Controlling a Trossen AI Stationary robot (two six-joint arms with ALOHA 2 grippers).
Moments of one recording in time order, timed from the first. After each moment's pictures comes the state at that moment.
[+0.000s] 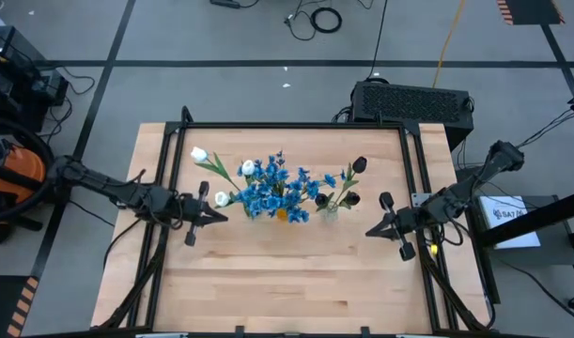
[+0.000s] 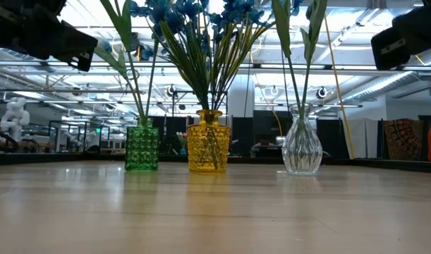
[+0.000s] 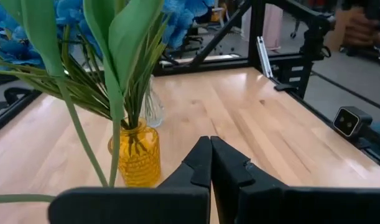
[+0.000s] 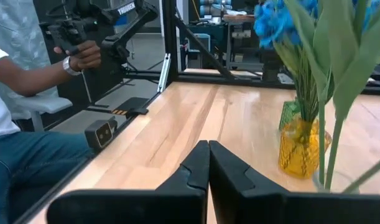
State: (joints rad) left arm -0.31 0.45 0.18 0.14 -0.13 0.03; right arm 0.61 0.40 0.18 0.11 0.34 0.12
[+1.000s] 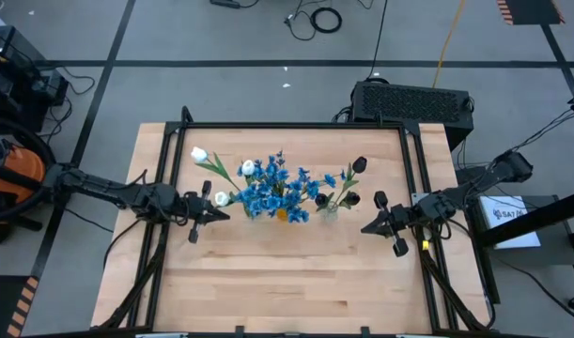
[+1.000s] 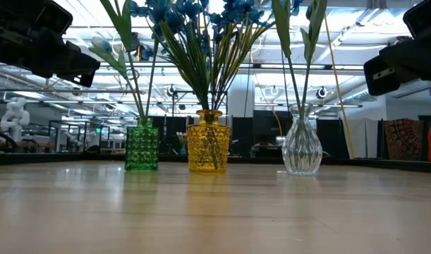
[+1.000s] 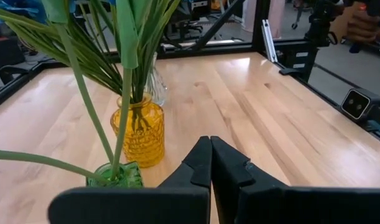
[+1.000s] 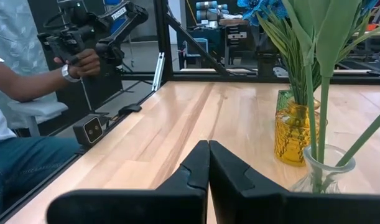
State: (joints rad) left arm -0.18 0.45 0.11 0.15 0.00 0.03; right arm 0.44 0.36 0.01 0.29 0.17 0.13
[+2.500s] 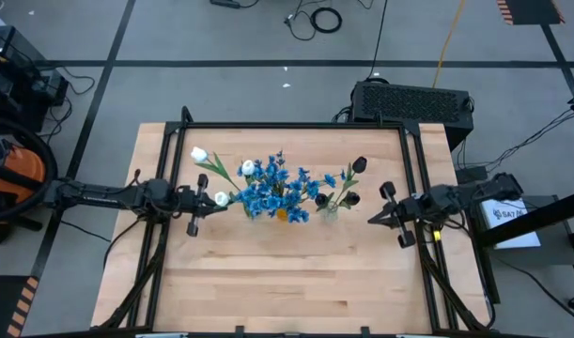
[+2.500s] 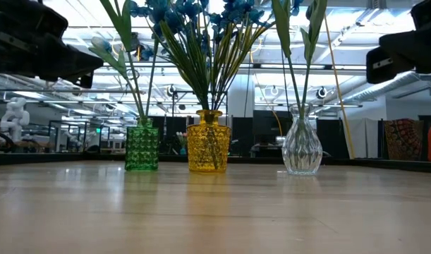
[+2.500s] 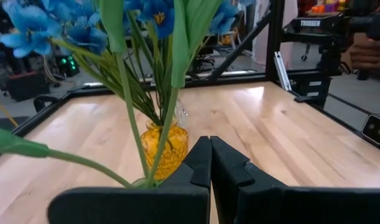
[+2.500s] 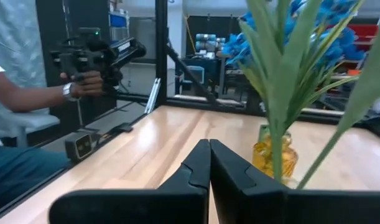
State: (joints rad) left arm -0.04 0.28 0.01 0.21 0.09 0.07; right arm 0.28 0.01 0.02 0.04 0.01 -0.01
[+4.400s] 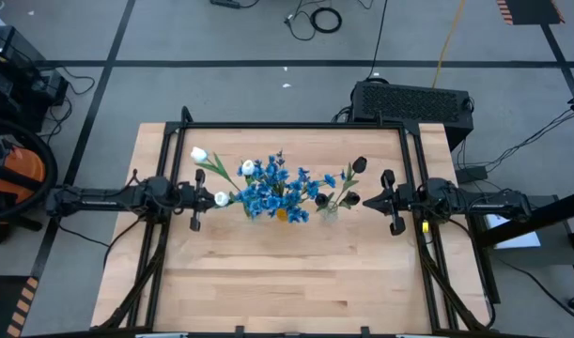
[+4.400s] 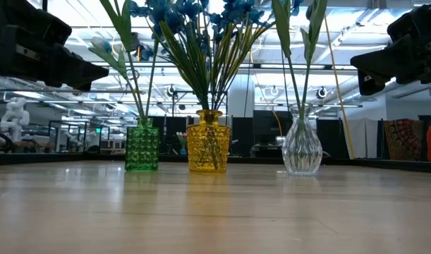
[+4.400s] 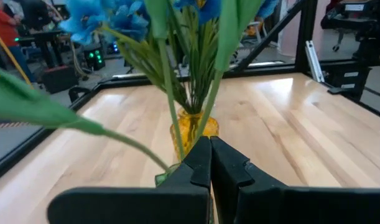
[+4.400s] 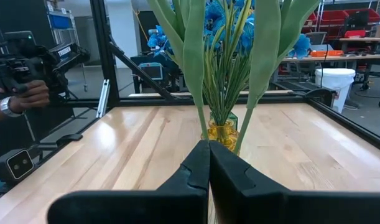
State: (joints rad) left arm 0.04 0.22 0.00 0.13 0.07 0.10; right arm 0.00 0.02 0.02 0.02 -0.07 0.07
